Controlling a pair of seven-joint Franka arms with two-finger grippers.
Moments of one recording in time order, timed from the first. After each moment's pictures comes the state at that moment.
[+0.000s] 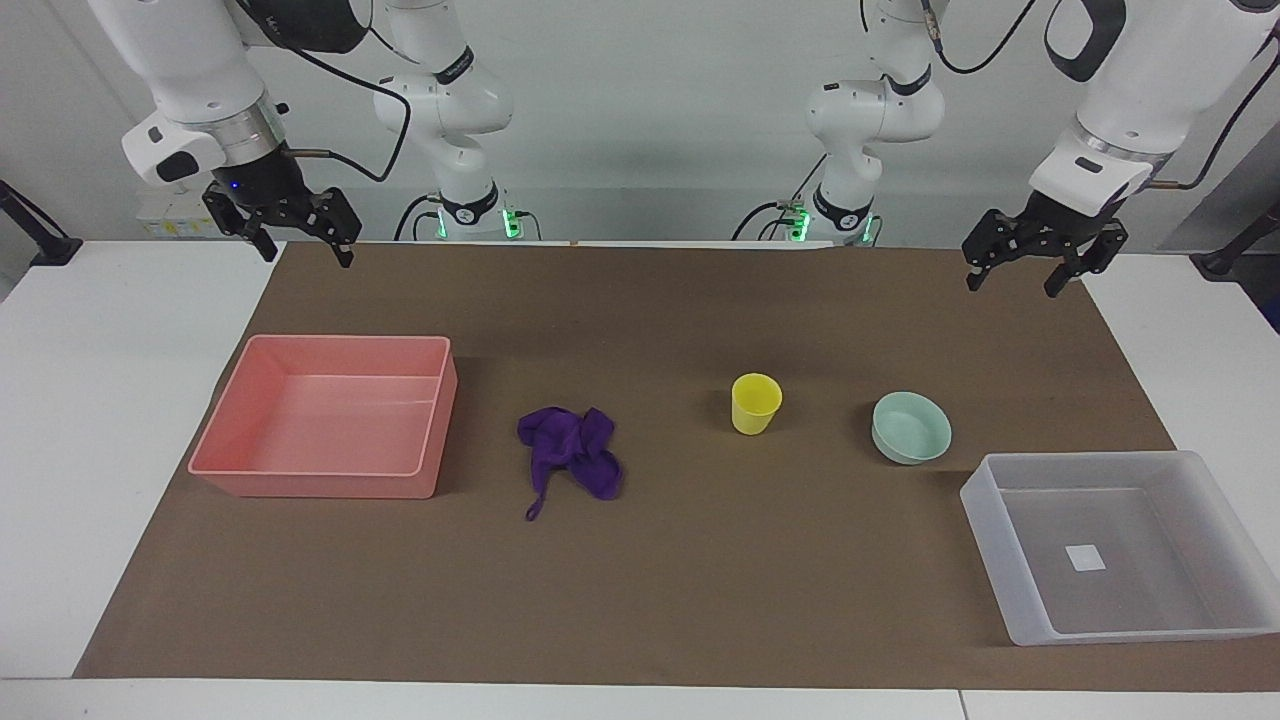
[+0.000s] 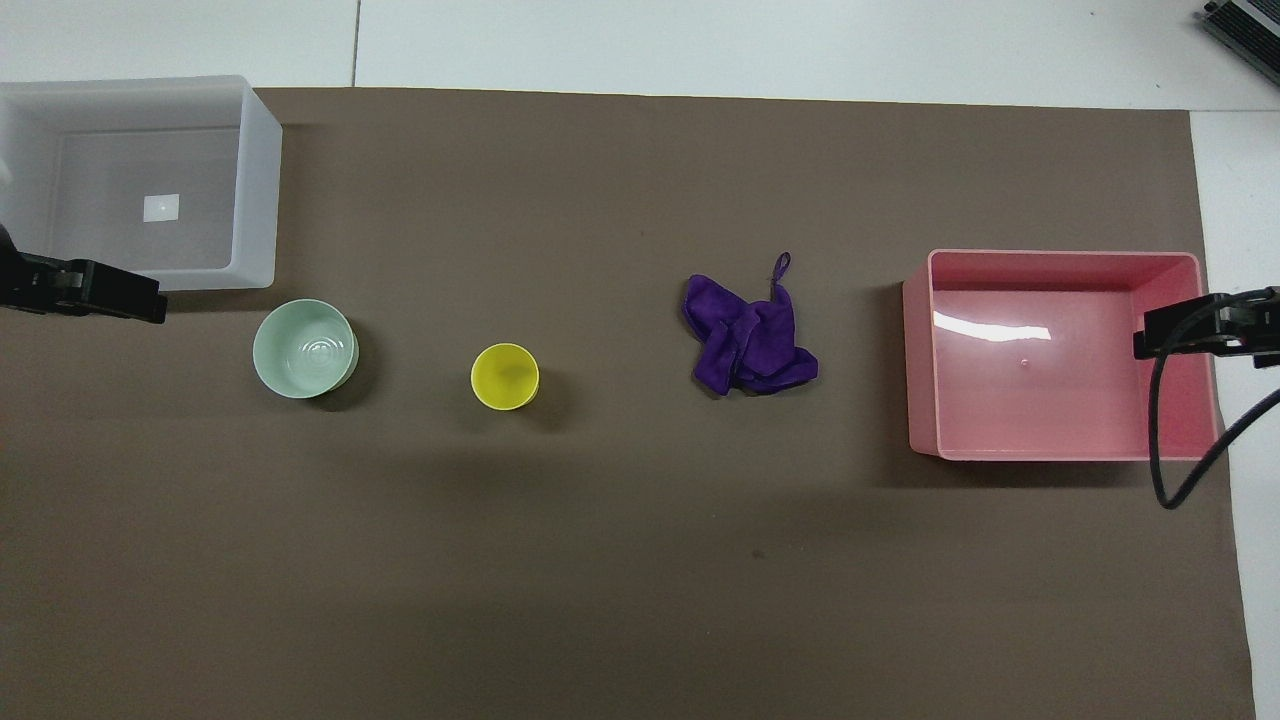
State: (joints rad) left arm -0.08 -0.01 0.01 -1.57 -0.02 1.61 0.07; right arm 0.03 -0.05 -0.09 -1.61 -0.02 1.55 0.03
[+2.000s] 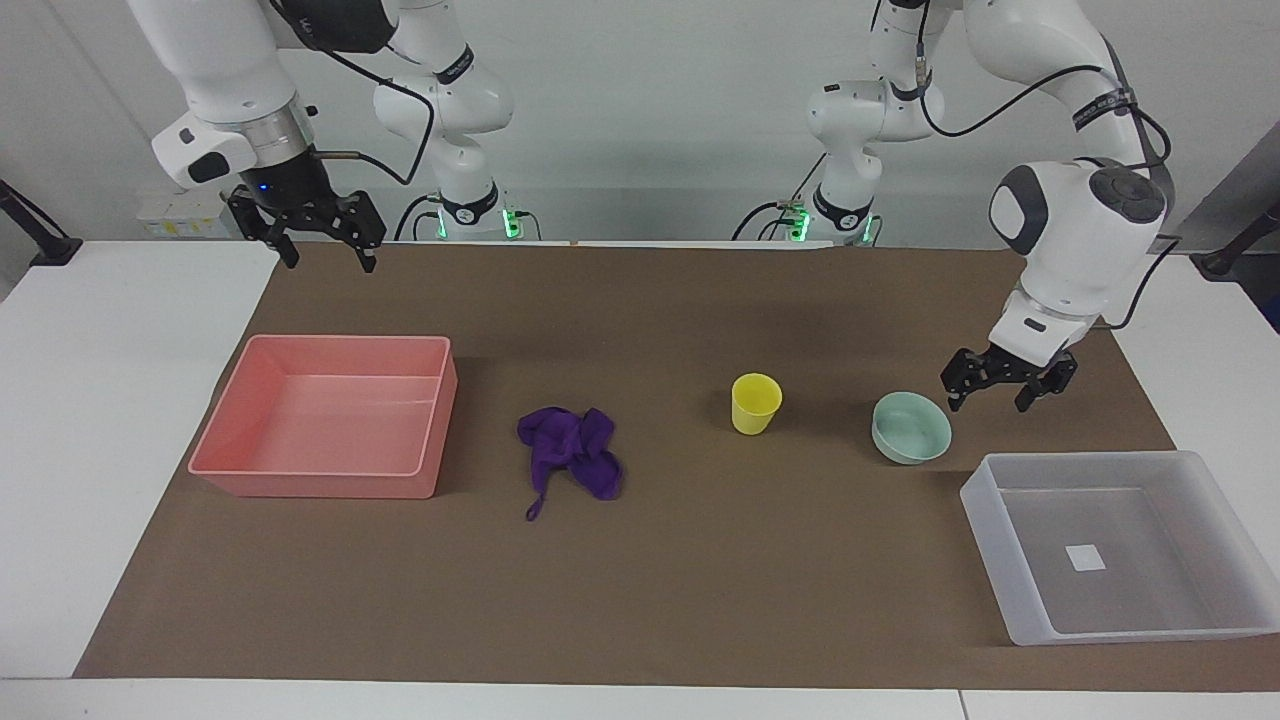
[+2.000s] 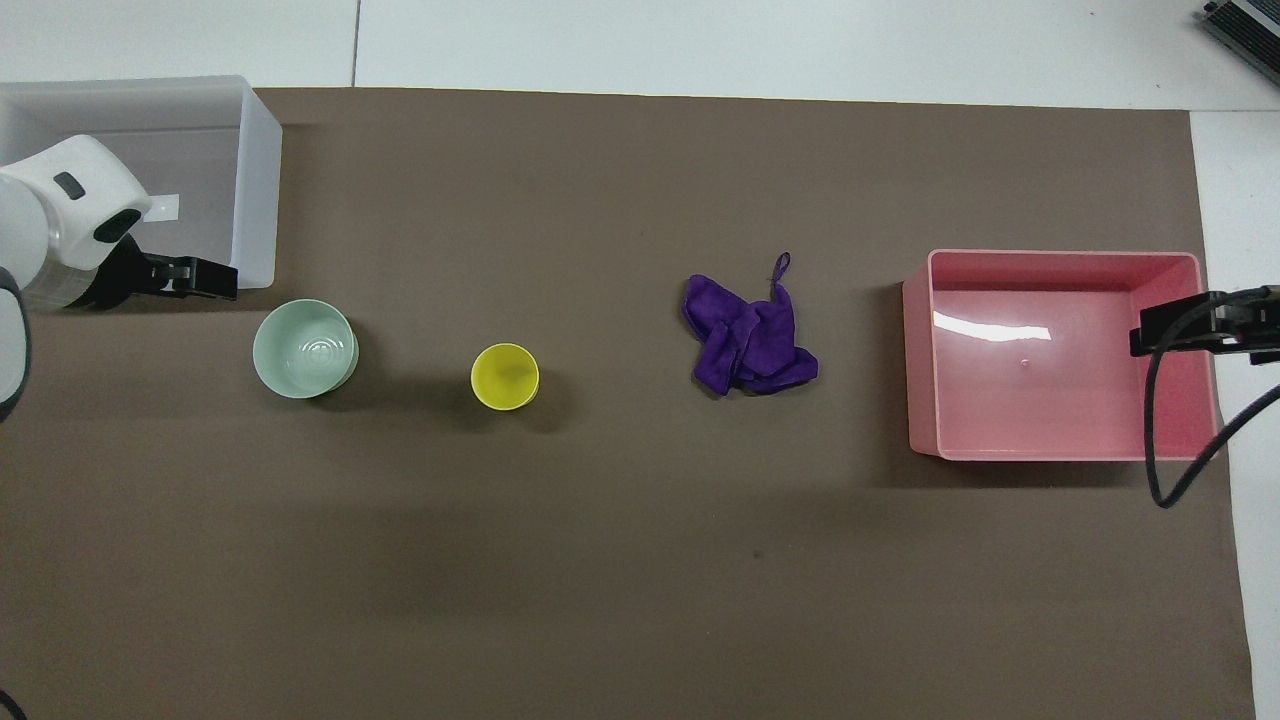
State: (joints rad) left arm -0.04 0.12 0.02 -1.98 0.00 2.24 0.06; right arm 0.13 -0.04 -0.07 -1.63 -0.02 1.62 0.13
